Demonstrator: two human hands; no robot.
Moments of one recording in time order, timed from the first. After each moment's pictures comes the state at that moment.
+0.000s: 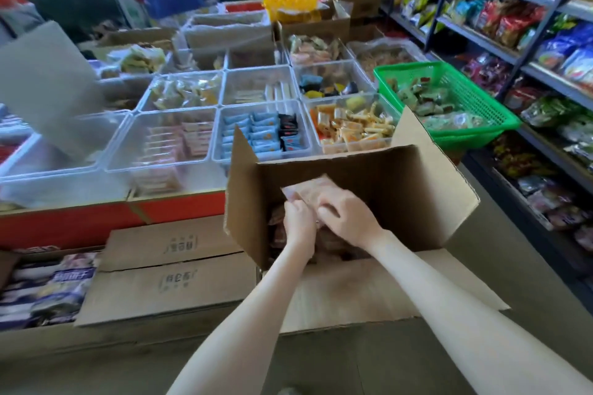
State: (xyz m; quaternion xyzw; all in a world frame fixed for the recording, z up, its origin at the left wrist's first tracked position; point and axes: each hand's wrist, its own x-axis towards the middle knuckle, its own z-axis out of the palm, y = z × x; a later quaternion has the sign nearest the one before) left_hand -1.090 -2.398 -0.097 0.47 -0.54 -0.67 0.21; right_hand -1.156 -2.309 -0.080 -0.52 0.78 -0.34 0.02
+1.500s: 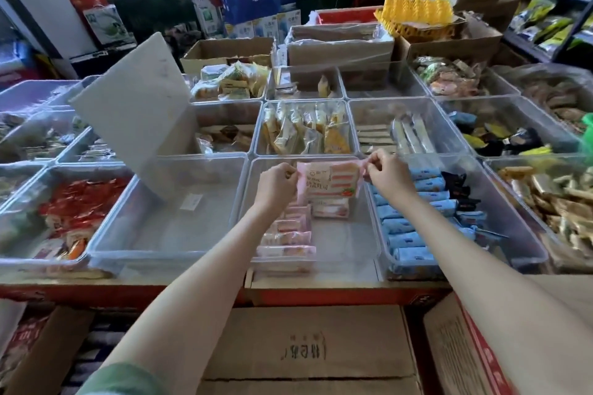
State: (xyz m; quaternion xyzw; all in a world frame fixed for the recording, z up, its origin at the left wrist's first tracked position) left_hand -1.066 -2.975 -0.064 0.38 -0.82 -0.38 0.19; right_hand -1.220 -2.827 -0.060 -0.30 0.86 -0.41 0.07
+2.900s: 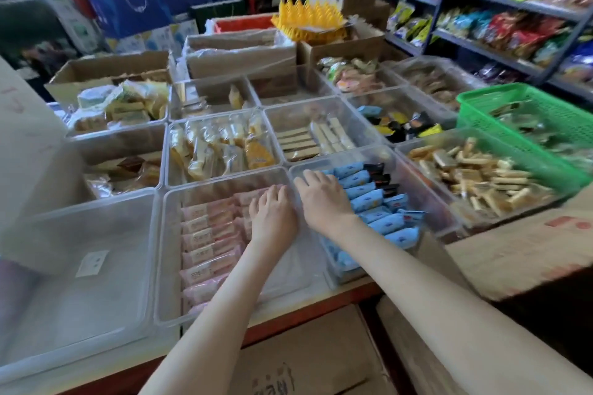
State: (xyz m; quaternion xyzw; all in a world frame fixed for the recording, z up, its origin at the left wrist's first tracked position) left_hand -1.143 -2.910 -0.112 0.23 -0.96 -0.16 0.05; right_hand -1.206 -2.818 -0.080 -0.41 0.91 -0.05 -0.08
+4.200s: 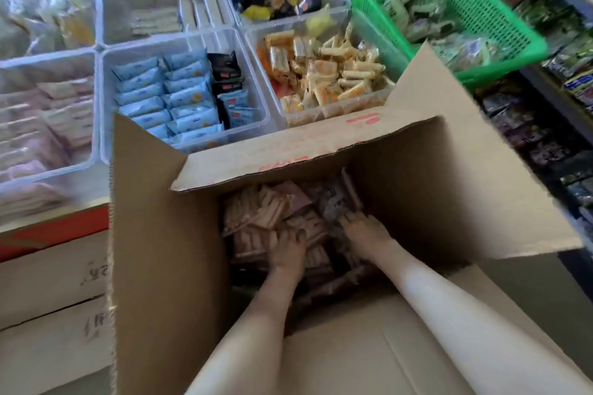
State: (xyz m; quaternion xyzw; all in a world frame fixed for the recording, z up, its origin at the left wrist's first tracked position) left_hand -1.166 -2.452 -0.284 0.11 -0.95 -0.03 -0.29; right_hand -1.272 -2.317 -0.257 -0.36 0.88 0.11 0.29
